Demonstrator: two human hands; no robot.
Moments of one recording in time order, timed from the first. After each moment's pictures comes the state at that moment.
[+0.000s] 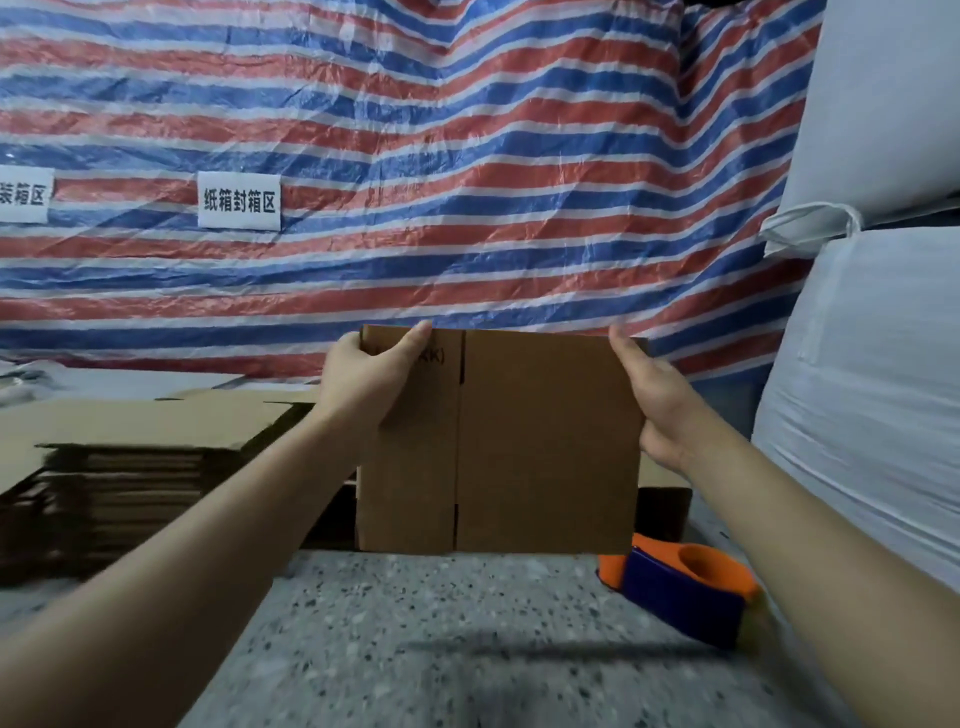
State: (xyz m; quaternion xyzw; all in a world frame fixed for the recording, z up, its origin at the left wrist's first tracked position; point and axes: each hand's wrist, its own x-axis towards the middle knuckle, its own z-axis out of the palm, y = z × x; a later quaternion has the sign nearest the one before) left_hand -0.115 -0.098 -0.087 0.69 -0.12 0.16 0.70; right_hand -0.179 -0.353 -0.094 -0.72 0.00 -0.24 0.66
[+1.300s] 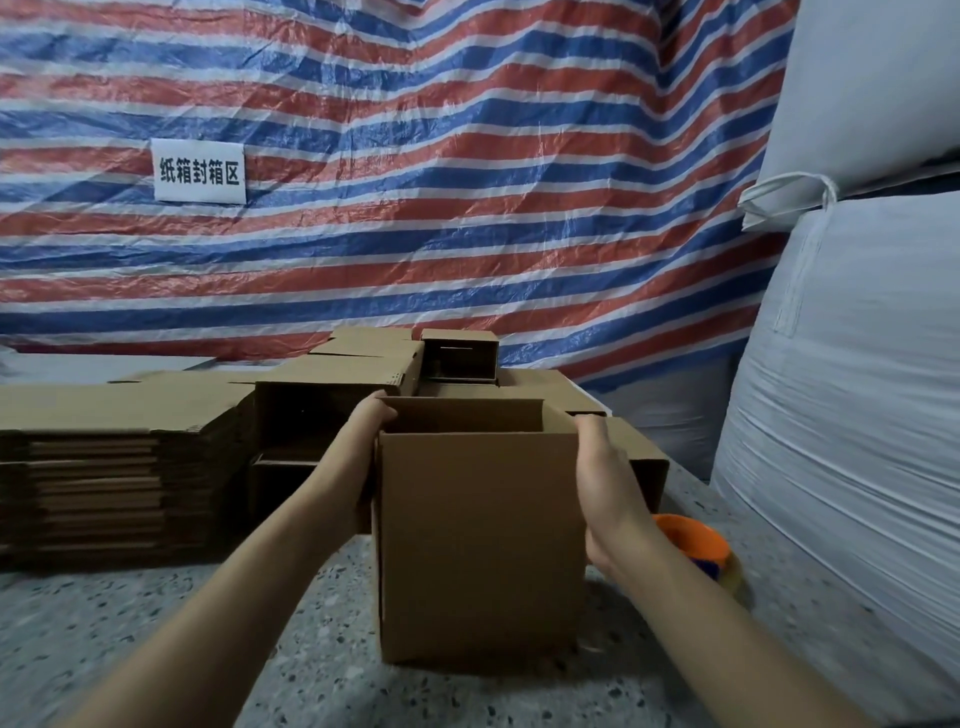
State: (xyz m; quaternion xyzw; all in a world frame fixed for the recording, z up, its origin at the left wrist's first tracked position) left_hand -0.118 -0.104 -0.171 0.63 -0.14 -0.10 0.76; right_hand -0.204 -0.301 -0.184 -0.71 0.10 -0.26 0.65
